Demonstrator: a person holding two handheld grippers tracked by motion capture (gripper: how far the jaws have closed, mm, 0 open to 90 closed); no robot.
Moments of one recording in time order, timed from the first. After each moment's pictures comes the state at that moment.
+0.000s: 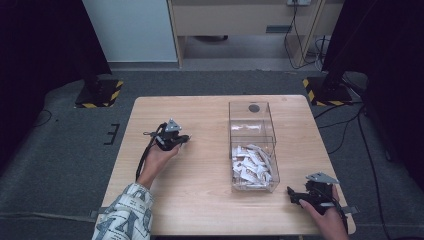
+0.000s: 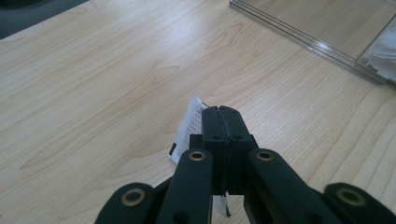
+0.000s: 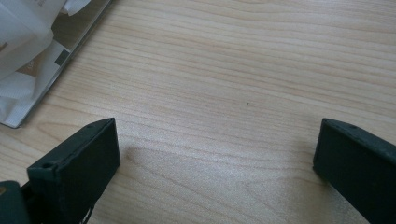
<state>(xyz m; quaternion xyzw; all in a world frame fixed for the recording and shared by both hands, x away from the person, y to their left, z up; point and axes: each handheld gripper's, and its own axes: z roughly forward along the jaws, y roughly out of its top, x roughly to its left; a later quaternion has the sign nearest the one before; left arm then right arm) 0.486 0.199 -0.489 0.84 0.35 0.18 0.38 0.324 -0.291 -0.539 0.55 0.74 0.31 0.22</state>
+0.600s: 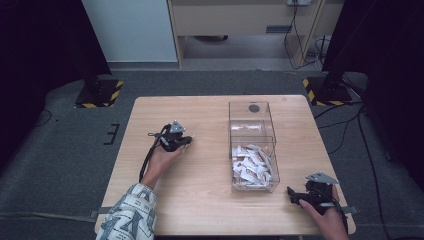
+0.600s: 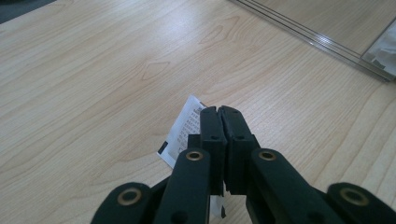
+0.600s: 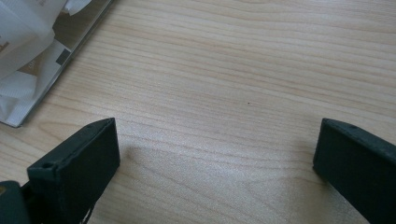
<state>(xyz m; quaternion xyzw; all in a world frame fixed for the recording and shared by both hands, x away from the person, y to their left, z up) 0.489 0.191 -0.500 0.84 0.35 0.17 0.38 0.324 -0.291 -0.539 0.55 0.74 0.31 0.22</state>
